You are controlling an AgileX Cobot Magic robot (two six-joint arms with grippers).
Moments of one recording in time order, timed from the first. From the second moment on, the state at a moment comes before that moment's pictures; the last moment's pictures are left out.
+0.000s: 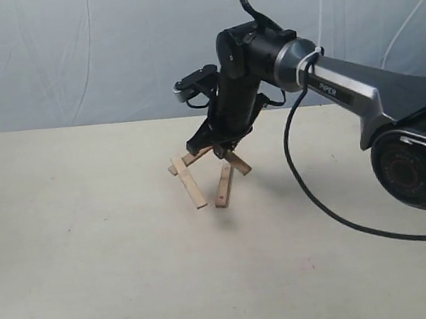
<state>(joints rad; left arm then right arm) -0.28 0.07 0.00 -0.32 -0.03 0.00 0.54 2.47 -2.31 0.01 1.13 -0.21</state>
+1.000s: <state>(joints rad) -0.28 0.07 0.00 -0.34 -0.04 0.00 0.50 2.54 -2.31 0.10 0.94 -0.81</state>
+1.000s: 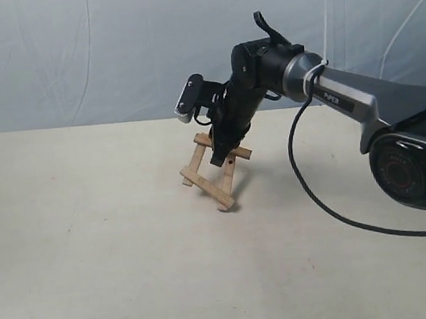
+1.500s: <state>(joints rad) -0.28 0.18 0.00 -0.34 -0.02 0.00 0.59 2.49 -2.22 0.06 1.21 0.11</state>
